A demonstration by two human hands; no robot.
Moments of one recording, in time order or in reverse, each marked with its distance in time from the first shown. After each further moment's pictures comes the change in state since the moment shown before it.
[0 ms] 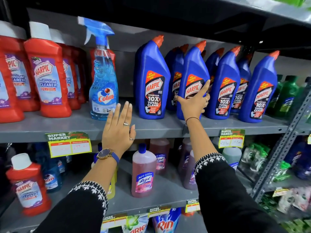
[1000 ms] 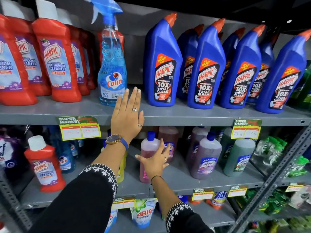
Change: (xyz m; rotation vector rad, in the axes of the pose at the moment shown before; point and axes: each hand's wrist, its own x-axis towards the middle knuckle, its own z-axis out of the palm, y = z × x) left_hand 0.001 0.000 -0.001 0.004 -0.034 -0.011; right_hand -0.221 0.145 0.087 -0.045 -0.546 0.220
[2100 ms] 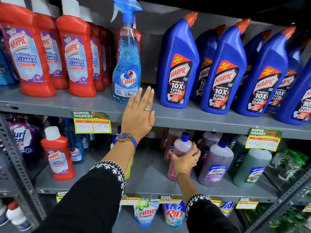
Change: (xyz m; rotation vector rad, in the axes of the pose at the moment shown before) left_hand 0.000 0.001 0.001 0.037 0.018 -0.002; right_hand 0.061 0.050 -0.044 -0.001 0.343 -0.071
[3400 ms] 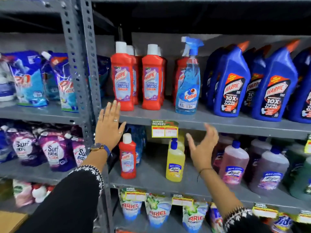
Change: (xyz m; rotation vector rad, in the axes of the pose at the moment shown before) left_hand -0.101 -0.274 -0.118 0.205 -0.171 -0.142; right_hand -0.136 -0.179 0.003 0.265 0.029 -0.680
